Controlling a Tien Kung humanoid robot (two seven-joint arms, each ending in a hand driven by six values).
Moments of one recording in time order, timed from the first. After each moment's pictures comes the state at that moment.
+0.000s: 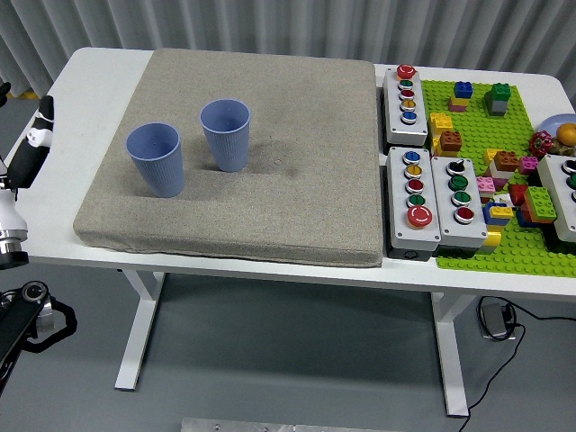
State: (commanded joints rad) left arm -0.01 0.31 -1.37 -1.50 1.40 0.62 -0.31; right arm 0.21 -0.06 1.99 0.20 -1.34 -0.36 -0.37
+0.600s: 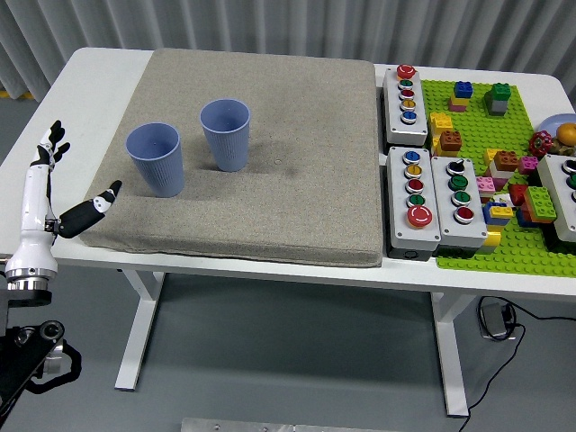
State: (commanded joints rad) left arm 0.03 0.30 -1.24 -1.43 1.39 0.55 -0.29; right arm 0.22 -0.06 1.98 0.20 -1.32 -0.37 -0.36
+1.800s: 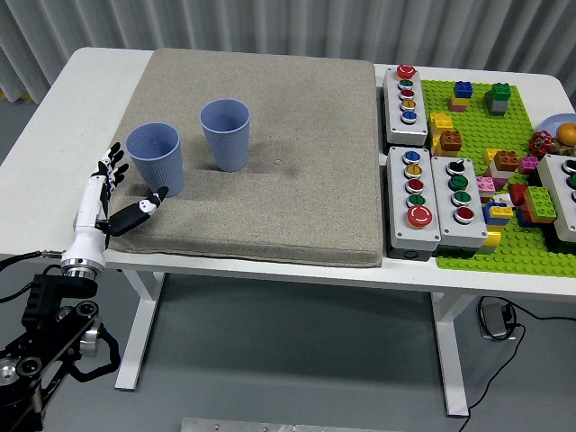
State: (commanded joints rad) left arm -0.15 0.23 -1.14 -1.19 1.18 0.40 -0.30; right arm 0.22 -0.06 1.95 0.20 -1.27 -0.38 -0.35
